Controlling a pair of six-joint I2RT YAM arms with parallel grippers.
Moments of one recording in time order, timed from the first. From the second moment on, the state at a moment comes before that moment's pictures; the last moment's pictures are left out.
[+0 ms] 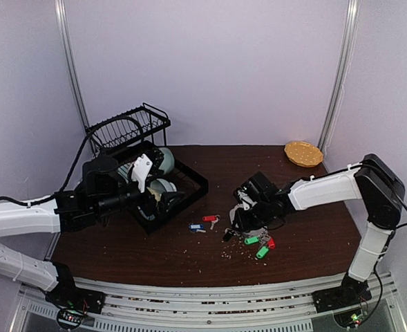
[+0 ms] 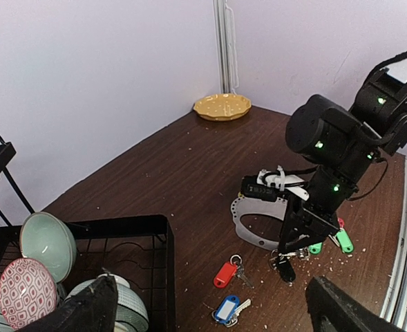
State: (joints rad) left arm -0.92 1.12 0.73 0.16 -0.04 0.06; right arm 0.77 1.77 1.00 -0.25 -0.12 0.51
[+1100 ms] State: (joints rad) left arm -0.92 1.11 0.68 0.16 -0.07 0.09; right arm 0.81 1.85 1.07 -0.25 -0.11 0.55
